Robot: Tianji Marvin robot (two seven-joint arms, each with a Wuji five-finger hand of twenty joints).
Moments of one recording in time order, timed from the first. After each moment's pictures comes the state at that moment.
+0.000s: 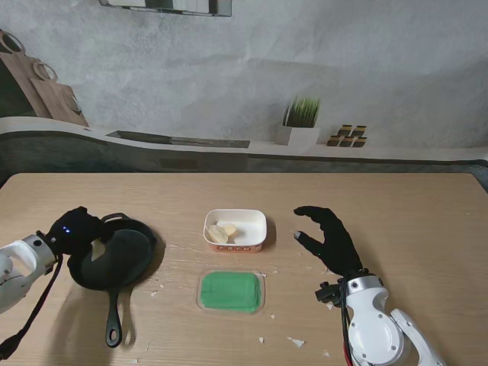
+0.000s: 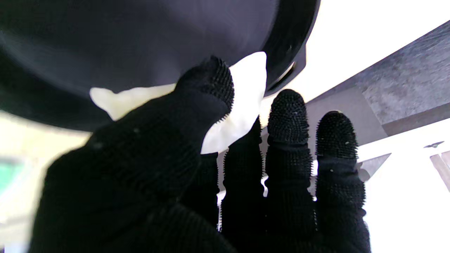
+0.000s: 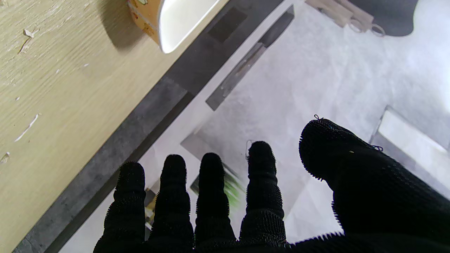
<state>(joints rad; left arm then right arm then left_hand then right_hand) 1.52 -0.92 -1.54 -1.35 1.48 -0.58 0.20 -1.83 -1.17 1.33 -1.79 -0.35 -0.08 -0.27 0.86 -0.88 0.92 -0.19 0.71 -0.09 1.01 0.46 1.01 0.03 0.49 0.85 1.00 0.12 0.72 0.89 0.54 0.25 1.10 0.48 0.27 -0.44 0.97 -0.14 0.30 -0.20 0.75 0.25 0.24 0.01 0.76 0.36 0.24 0.02 0.48 0.32 0.11 0.08 0.43 0.78</state>
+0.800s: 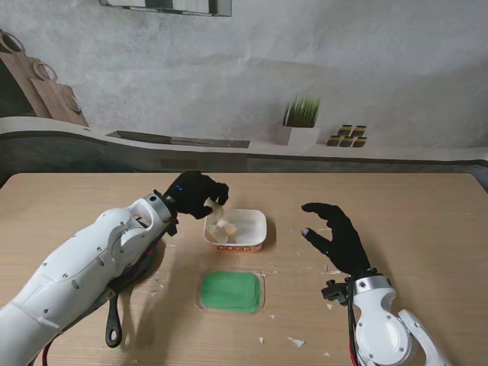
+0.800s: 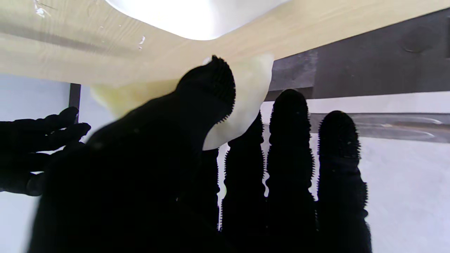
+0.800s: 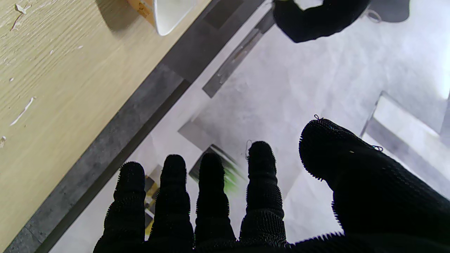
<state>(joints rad) 1.04 -1.07 -0.82 -1.26 0.88 -0.32 0.18 -1.84 -1.18 1.37 -1.79 -0.33 -0.12 -0.28 0.86 -0.88 0.93 -0.19 0.72 -0.09 1.01 0.47 1.02 0.05 0.48 0.89 1.00 0.13 0.69 0.92 0.54 0.27 1.10 0.47 0.27 -0.44 0.97 -0.14 0.30 -0.20 0.75 0.25 0.24 0.01 0.76 0.36 0.24 0.02 0.48 0.32 0.11 0.08 0.43 0.78</state>
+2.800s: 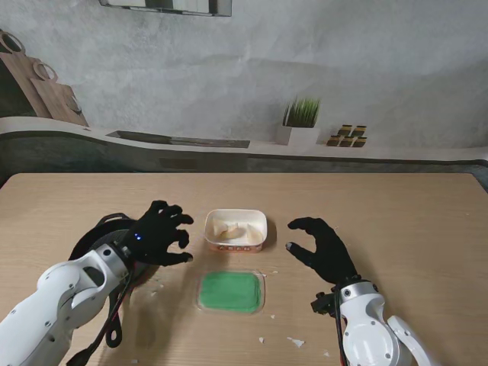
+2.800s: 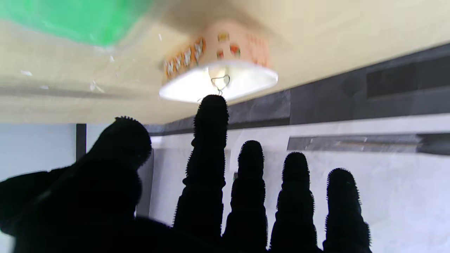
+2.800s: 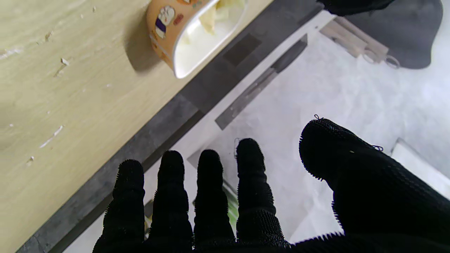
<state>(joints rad) 1.58 -1.03 -1.30 -1.60 1.21 -0.46 0.15 -1.88 -1.16 1.30 -1.88 -0.43 0.05 -0.23 0.48 -0.32 0.51 -0.07 0.88 0.00 0.73 0.50 0.49 0.09 0.41 0.34 0.29 0.20 0.43 0.51 -0.07 0.31 0.82 0.42 0.27 -0.44 0.97 -0.14 0.33 -0.05 0.80 0.27 0.27 0.03 0.79 0.37 0.25 0.06 0.55 0.34 0.13 0.09 0.44 0.78</state>
